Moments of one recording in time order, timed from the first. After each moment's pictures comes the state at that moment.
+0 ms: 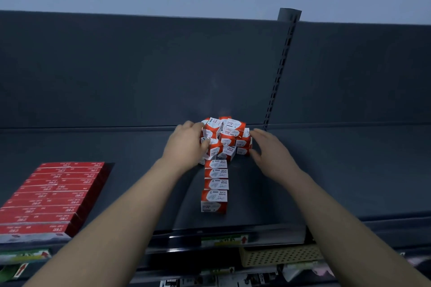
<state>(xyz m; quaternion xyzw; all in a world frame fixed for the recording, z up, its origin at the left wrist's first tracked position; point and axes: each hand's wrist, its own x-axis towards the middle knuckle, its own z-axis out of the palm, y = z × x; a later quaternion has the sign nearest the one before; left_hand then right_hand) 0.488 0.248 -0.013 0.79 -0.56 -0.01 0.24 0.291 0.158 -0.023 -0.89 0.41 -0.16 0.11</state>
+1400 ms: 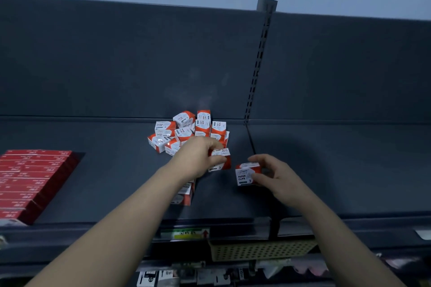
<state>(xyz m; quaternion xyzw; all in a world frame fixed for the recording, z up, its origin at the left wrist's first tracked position) 0.408 0.228 -0.032 0.72 -0.62 -0.16 0.28 0.190 0.152 -0.059 -0.76 0.35 -0.21 0.51</state>
